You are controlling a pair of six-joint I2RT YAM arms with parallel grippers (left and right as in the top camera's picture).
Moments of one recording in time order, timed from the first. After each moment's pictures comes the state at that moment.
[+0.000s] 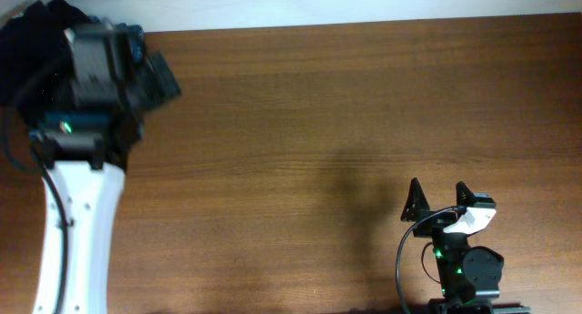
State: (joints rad) left arm -0.07 1.45 1.60 -0.92 -0.25 -0.39; right arm -0.04 0.01 0.01 -0.07 -0.02 0.25
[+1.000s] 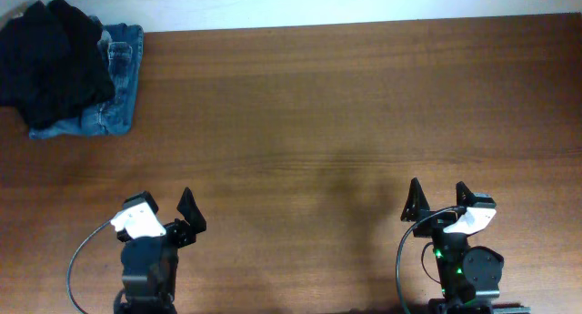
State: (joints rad) left arm -0.07 0.38 0.20 -0.22 -0.17 -0.38; right arm -0.04 0.01 0.01 -0.07 -0.01 0.25
